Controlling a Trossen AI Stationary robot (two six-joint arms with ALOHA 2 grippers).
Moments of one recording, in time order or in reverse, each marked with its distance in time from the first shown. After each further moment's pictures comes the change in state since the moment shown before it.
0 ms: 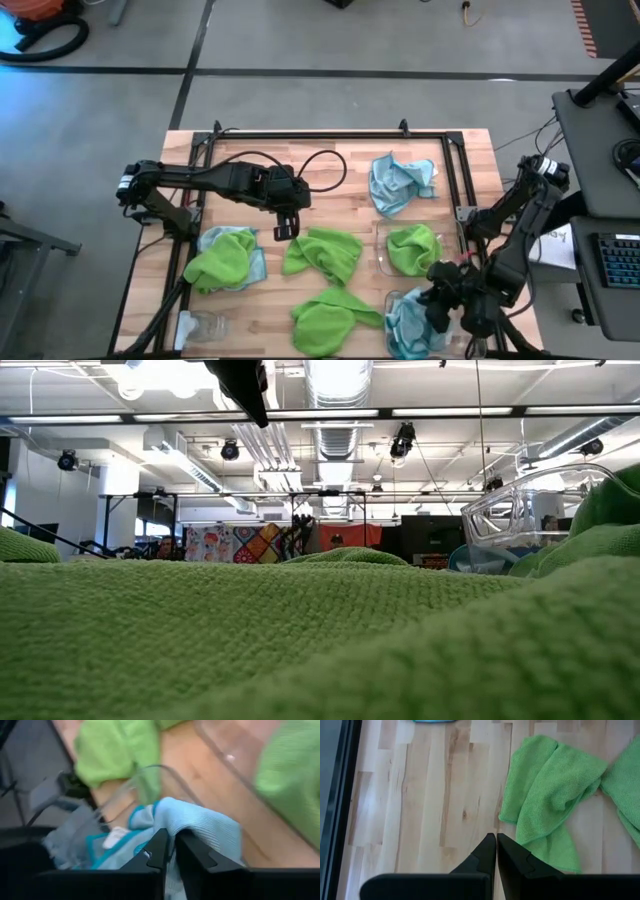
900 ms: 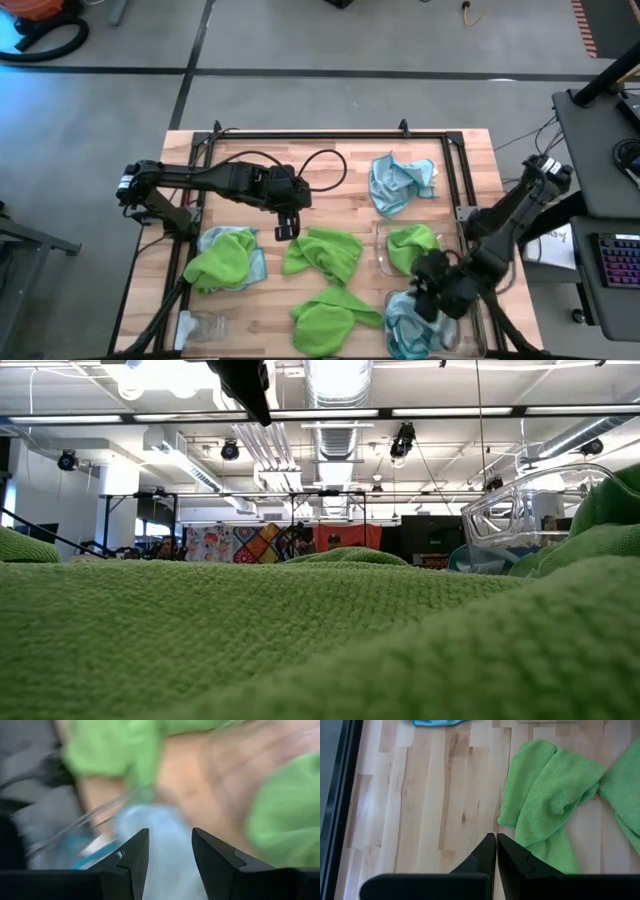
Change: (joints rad) left arm 0.000 0.000 0.000 0.016 0.002 -0.003; right arm -0.189 -0.018 0.003 -0.007 -0.146 -0.360
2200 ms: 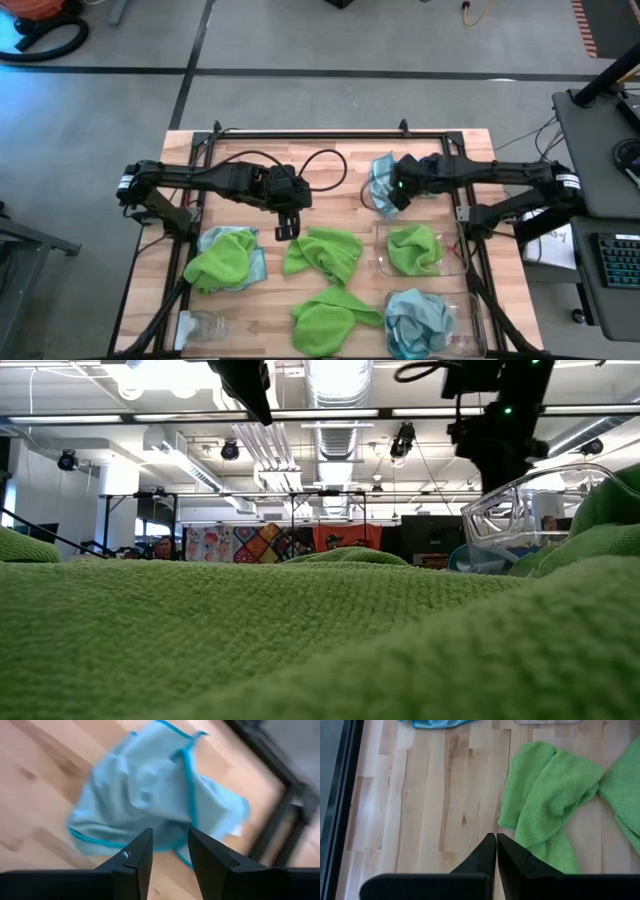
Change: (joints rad) left arm 0.000 0.000 0.000 0.006 0.000 0.010; right arm -1.045 -0.058 -0.001 -0.302 0.079 -0.718
